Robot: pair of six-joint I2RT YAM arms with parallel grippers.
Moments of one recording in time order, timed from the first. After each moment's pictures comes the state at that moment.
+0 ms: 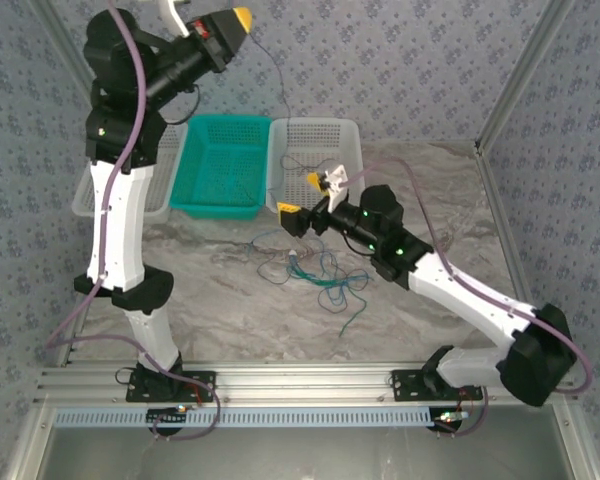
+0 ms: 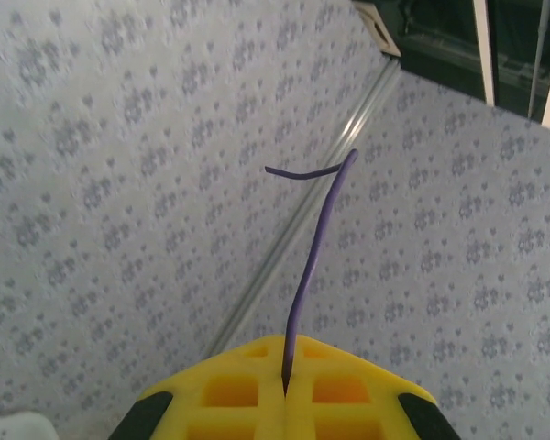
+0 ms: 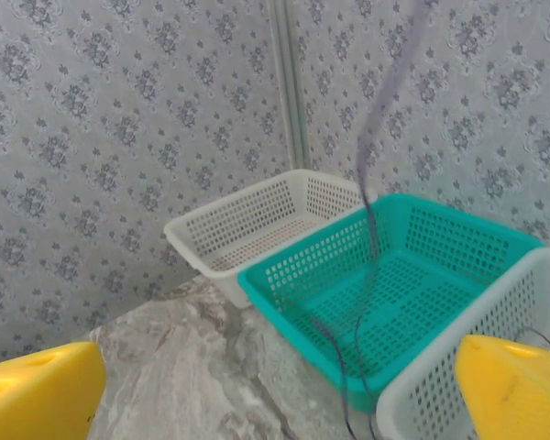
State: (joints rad) left arm -0.39 1.88 2.76 -0.65 0.44 -0.65; right arm 0.71 1.30 1.01 0.28 -0.21 0.13
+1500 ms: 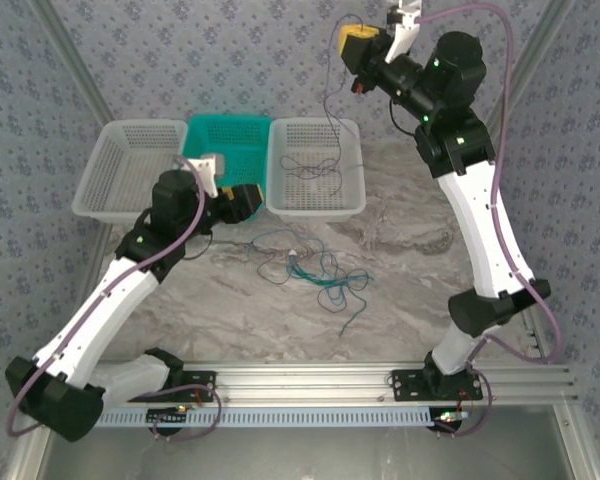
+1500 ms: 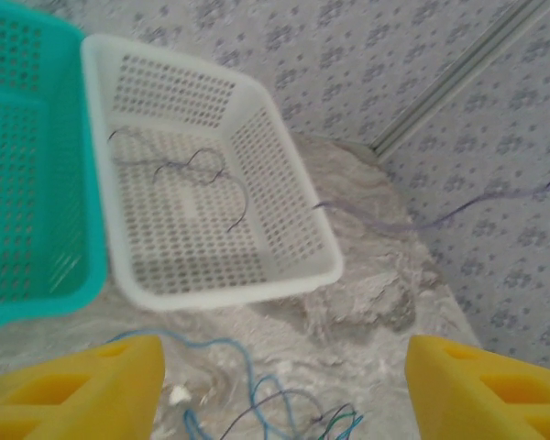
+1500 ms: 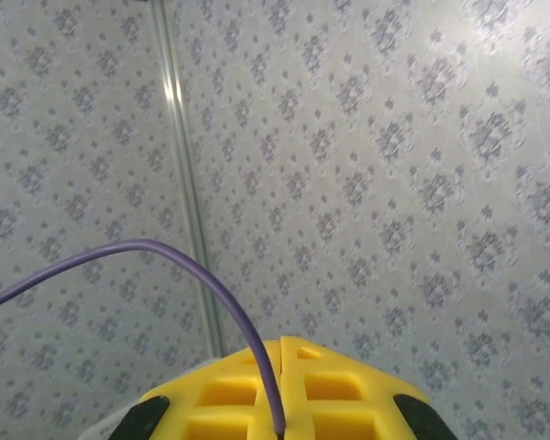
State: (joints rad) left arm -0.48 1.06 1.07 -0.36 0.16 -0.53; right arm 0.38 1.72 2.28 -0.31 -0.37 0.18
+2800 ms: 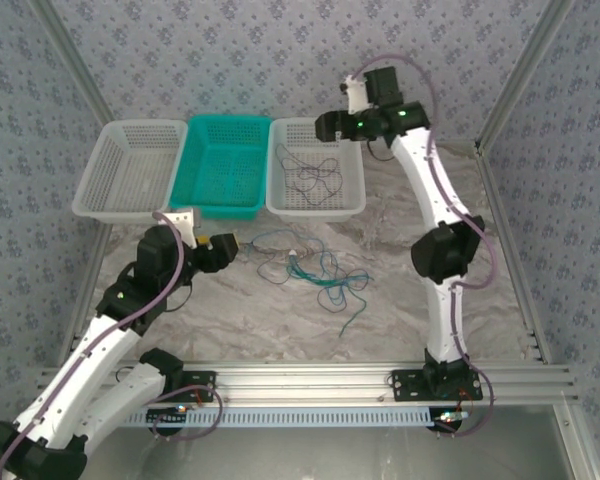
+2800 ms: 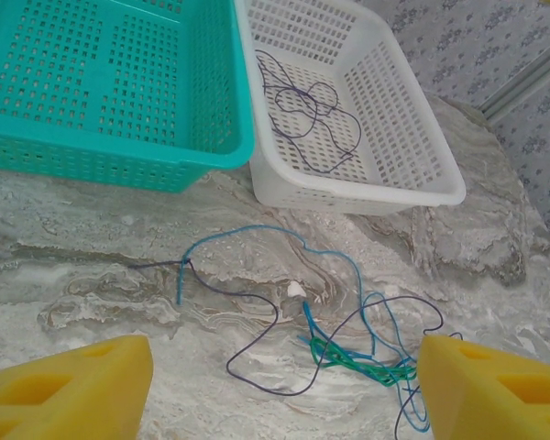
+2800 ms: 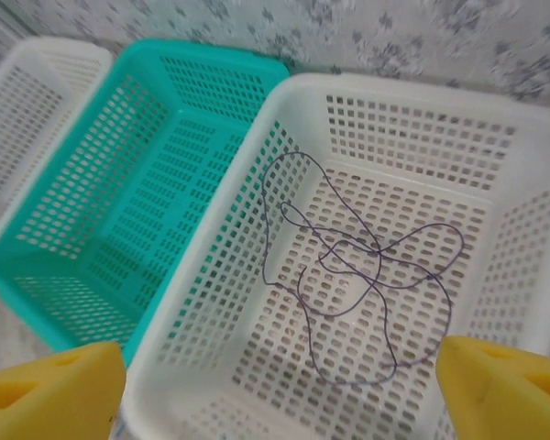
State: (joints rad) left arm -0.48 0.73 0.76 -0.50 0.01 -0.52; right arm 0.30 2.15 2.46 -0.99 -0.34 0.12
